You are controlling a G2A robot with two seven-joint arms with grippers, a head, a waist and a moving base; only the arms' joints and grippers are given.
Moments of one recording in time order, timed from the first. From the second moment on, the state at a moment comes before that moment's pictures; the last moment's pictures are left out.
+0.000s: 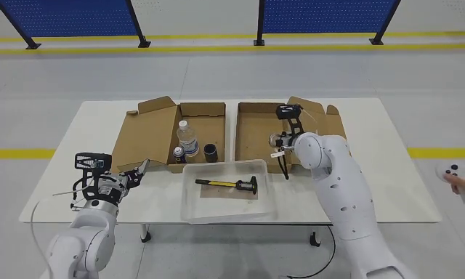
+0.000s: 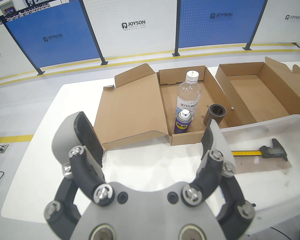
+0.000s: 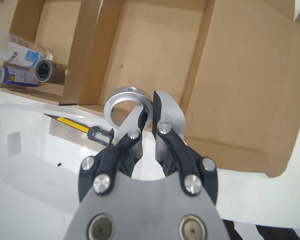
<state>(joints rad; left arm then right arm) 1.81 -1.14 -1.73 -2.10 1.19 0.03 -0.33 -0.90 -1.44 1.23 -1.40 -1.20 0.15 1.13</state>
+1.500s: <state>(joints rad) 1.81 -1.14 -1.73 -2.10 1.19 0.03 -0.33 -0.62 -1.49 1.08 -0.84 -1.11 0.07 1.01</state>
